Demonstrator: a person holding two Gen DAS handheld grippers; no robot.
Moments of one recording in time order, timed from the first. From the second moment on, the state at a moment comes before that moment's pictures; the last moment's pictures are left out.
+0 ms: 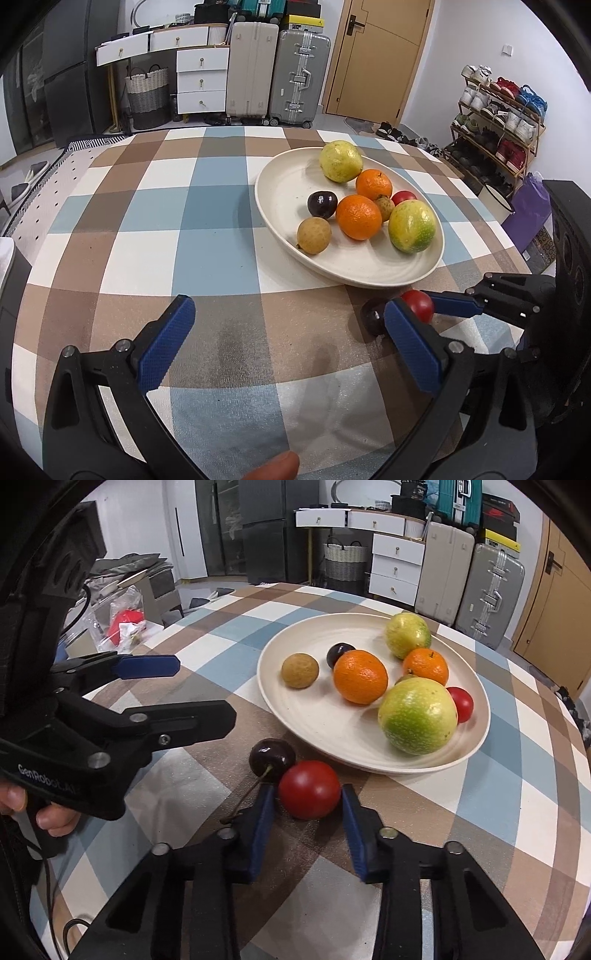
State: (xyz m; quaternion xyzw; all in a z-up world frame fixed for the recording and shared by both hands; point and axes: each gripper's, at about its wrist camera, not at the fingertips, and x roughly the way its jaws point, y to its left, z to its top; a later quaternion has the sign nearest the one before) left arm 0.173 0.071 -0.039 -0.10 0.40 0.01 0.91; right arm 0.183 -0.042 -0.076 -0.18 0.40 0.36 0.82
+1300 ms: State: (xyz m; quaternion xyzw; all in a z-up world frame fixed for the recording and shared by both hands) left arm 0.192 0.014 -0.058 -0.08 0.44 -0.03 0.89; right arm 0.204 -0.110 -0.058 -0.12 0.40 0.32 0.85
